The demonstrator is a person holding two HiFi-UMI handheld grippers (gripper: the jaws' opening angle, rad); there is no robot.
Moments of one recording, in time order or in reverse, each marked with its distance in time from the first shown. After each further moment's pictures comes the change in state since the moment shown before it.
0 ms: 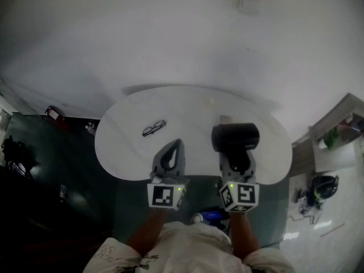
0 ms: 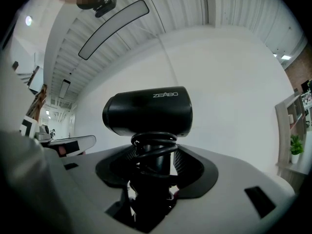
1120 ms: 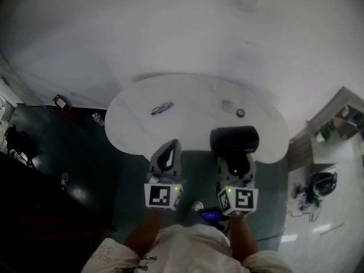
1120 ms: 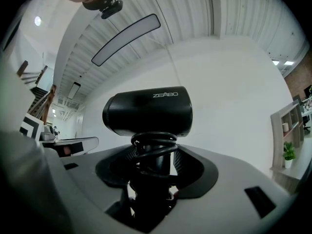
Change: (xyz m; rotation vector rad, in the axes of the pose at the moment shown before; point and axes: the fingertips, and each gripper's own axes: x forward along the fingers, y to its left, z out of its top) left arm -0.143 -0.027 0.031 -0.002 -0.014 0.047; right arm -0.141 0.063 0.018 -0.049 -0.044 0.040
